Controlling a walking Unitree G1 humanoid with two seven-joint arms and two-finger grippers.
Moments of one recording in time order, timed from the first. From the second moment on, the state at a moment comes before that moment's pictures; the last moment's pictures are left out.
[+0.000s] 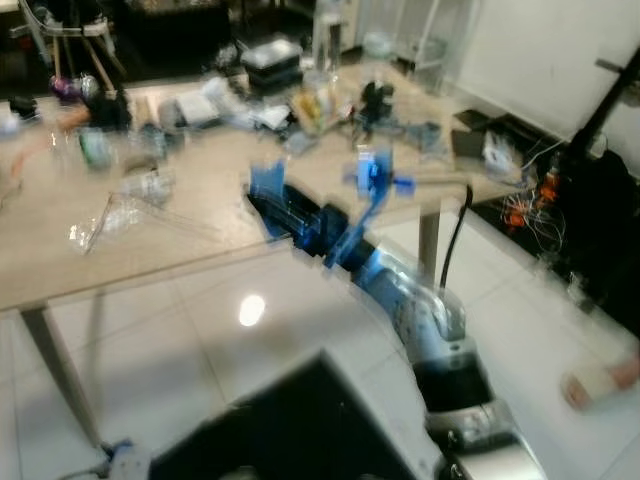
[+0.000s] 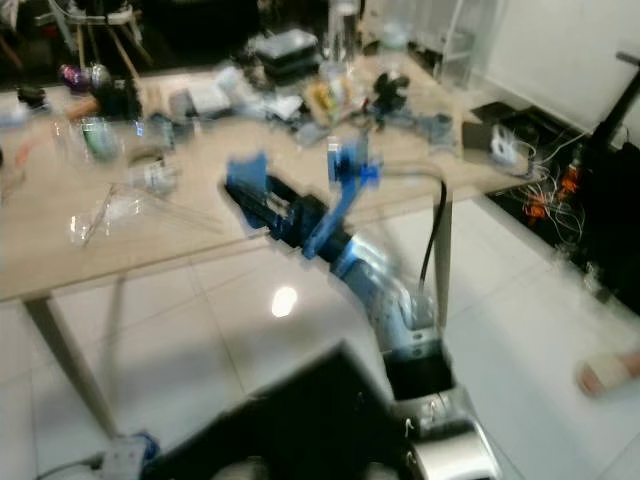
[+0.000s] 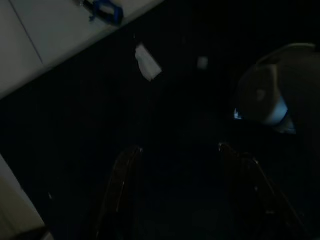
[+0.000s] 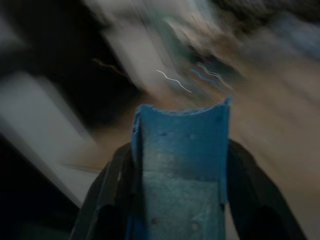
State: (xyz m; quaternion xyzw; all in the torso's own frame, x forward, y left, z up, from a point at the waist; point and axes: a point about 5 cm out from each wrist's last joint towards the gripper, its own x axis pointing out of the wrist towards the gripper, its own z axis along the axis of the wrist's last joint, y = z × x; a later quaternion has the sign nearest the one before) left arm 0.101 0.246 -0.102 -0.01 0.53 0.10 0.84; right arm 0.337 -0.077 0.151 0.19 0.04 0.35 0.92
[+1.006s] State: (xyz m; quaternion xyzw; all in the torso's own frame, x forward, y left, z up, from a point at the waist) left arm 0.183 0.234 -0.074 -0.11 0.43 0.08 0.89; right arm 0.160 -0.223 -0.089 0.05 0.52 -0.08 0.85
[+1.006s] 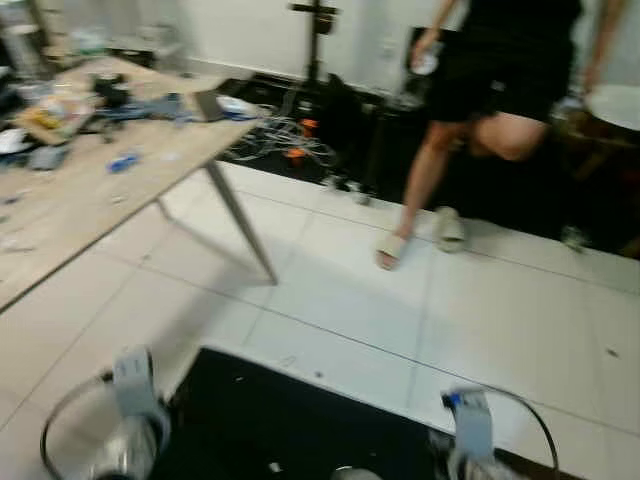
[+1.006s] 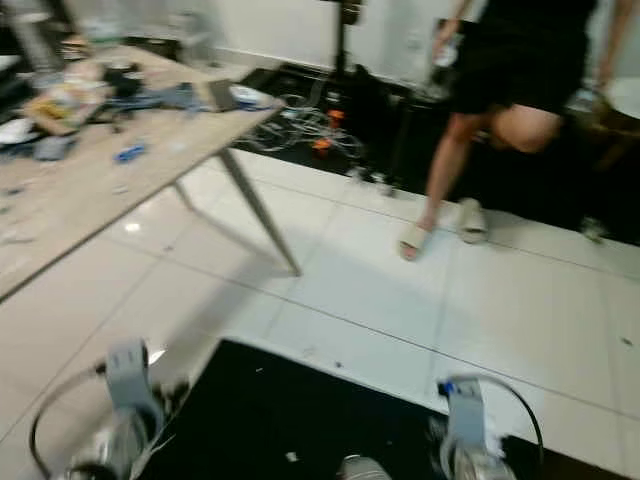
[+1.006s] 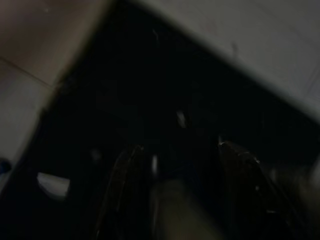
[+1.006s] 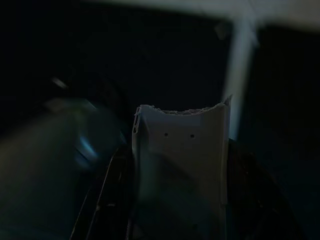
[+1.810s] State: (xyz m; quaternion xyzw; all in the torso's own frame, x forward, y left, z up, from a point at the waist) left arm 0.124 0.229 -0.100 0.16 0.56 -0.10 0.81; right arm 0.124 -0.207 -0.105 -0.07 0.58 0.01 0.81
